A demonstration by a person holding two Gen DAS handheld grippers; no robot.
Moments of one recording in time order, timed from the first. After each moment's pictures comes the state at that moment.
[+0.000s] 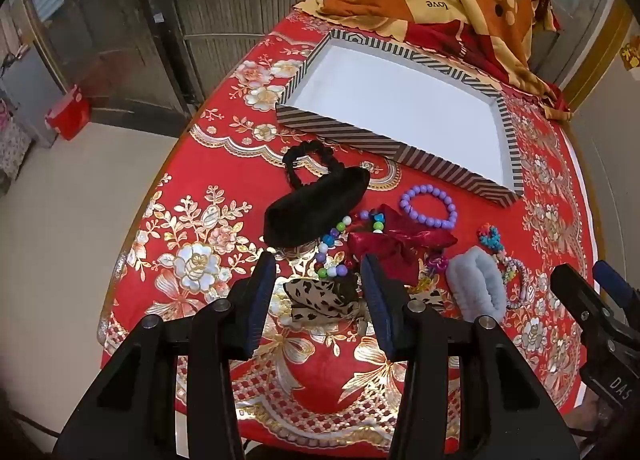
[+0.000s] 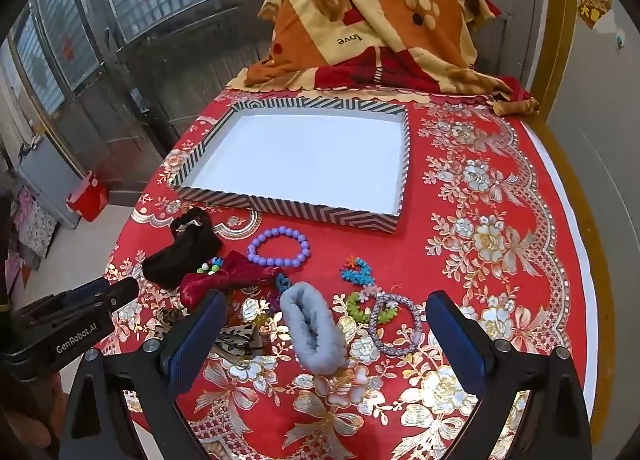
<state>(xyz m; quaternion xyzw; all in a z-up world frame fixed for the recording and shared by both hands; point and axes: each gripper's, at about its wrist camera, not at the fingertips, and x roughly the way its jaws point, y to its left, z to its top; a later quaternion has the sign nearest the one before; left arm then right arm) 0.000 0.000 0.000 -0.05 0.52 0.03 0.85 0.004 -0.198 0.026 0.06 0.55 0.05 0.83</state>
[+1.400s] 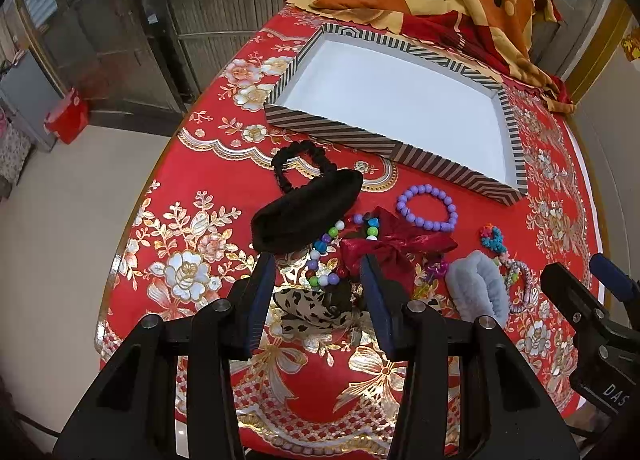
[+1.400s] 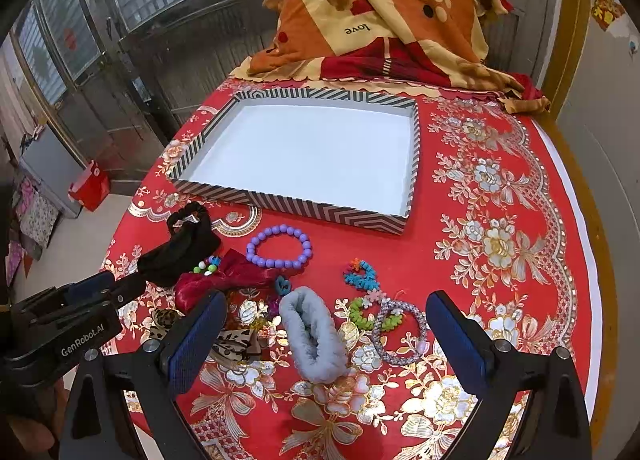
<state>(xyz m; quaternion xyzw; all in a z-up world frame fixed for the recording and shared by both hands) 0.011 -0.006 -0.006 -0.05 0.53 0.03 0.85 0.016 -0.196 0.014 0.06 0.56 0.06 0.82</state>
